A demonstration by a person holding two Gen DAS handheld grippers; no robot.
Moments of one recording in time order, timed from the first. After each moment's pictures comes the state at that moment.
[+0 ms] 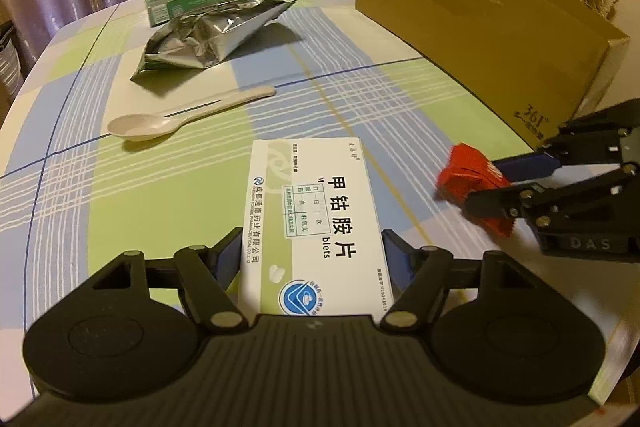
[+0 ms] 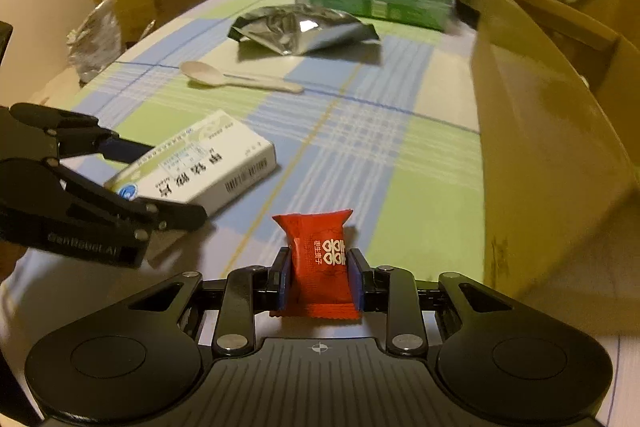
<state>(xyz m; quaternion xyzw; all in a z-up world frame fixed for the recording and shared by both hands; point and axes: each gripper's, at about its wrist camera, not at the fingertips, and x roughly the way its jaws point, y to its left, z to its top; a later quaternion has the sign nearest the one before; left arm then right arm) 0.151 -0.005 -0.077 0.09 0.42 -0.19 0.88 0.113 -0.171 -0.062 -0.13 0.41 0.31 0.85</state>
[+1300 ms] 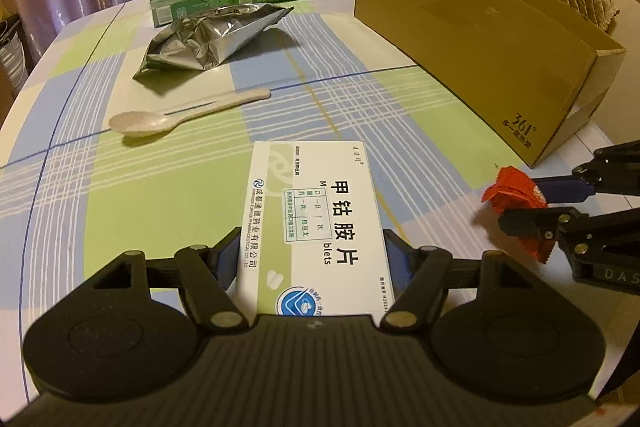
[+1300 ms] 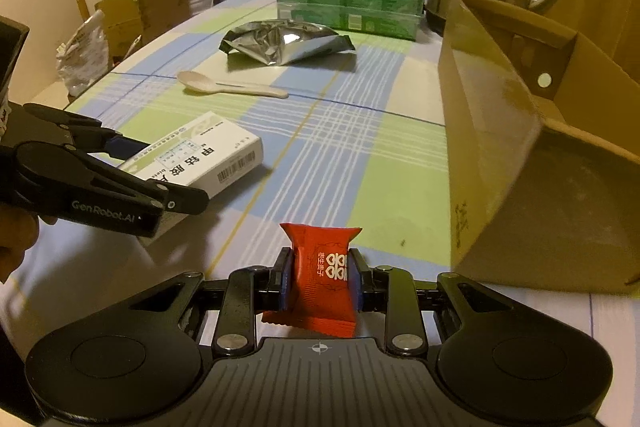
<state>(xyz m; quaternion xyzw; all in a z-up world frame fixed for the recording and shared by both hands) 0.139 -0.007 -0.071 0.07 0.42 -0.18 0.89 0.078 -0.192 -0.046 -0.12 0.39 0.28 0.87</state>
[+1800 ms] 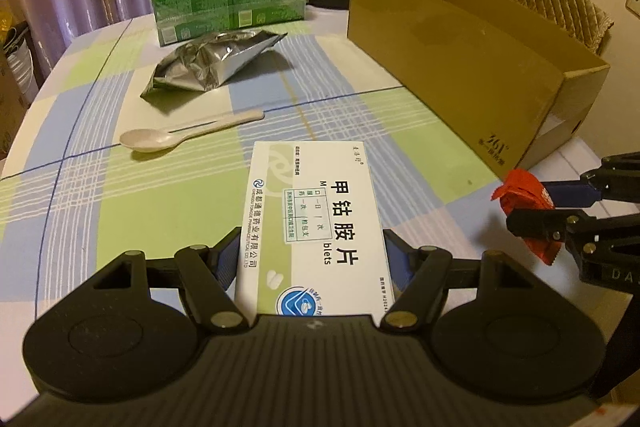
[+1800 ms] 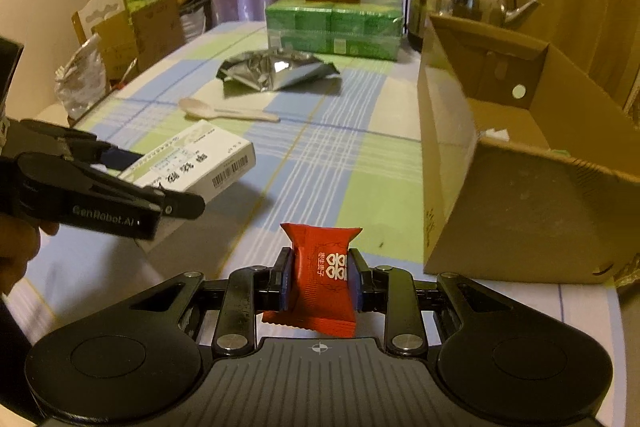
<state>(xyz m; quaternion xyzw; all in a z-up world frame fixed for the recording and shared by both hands) 0.116 -0.017 -0.041 0.06 0.40 -0.17 0.90 0.058 -0.212 -0.016 -0.10 0.37 0.27 0.88</state>
